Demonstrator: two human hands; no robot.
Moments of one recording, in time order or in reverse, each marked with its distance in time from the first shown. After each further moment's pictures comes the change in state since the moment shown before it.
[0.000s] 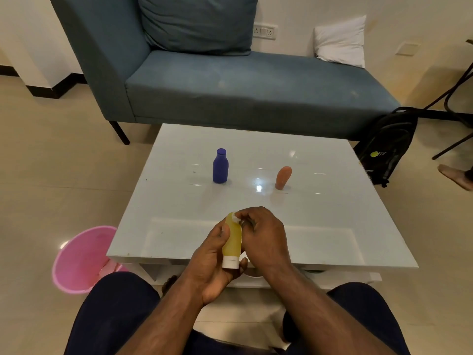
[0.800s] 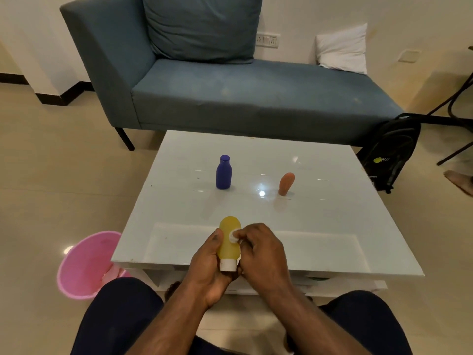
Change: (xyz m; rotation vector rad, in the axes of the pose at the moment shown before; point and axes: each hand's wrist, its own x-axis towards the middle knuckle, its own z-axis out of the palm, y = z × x) left_hand 0.006 0.003 -0.002 -0.105 0.128 0.000; right_hand -0.022 -0.001 0.005 -0.019 -0.047 -0.075
